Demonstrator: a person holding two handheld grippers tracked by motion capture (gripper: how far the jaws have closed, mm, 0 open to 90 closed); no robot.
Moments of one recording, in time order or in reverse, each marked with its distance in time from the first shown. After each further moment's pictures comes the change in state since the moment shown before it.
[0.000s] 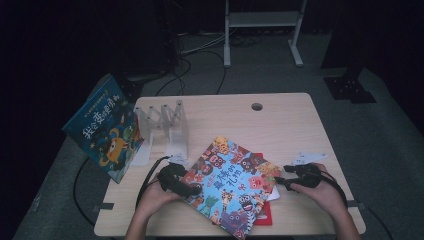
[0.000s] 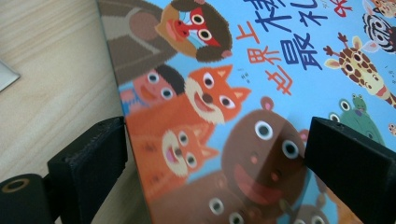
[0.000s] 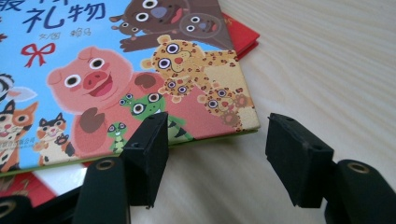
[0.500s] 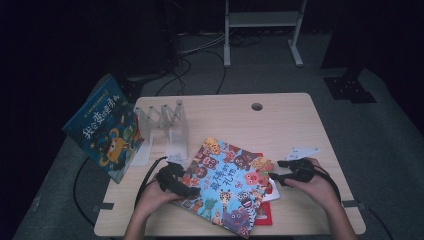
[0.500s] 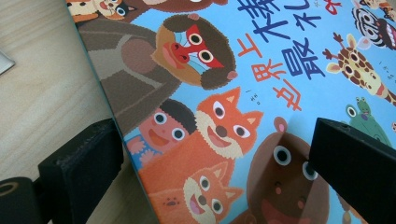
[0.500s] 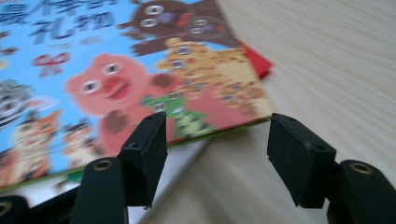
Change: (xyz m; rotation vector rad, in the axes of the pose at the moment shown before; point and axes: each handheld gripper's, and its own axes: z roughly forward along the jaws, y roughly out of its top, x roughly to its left) left arm 0.005 -0.003 0.000 0.001 -0.026 -0.024; right arm 0.002 0.017 0.011 -0.018 0.032 -0.043
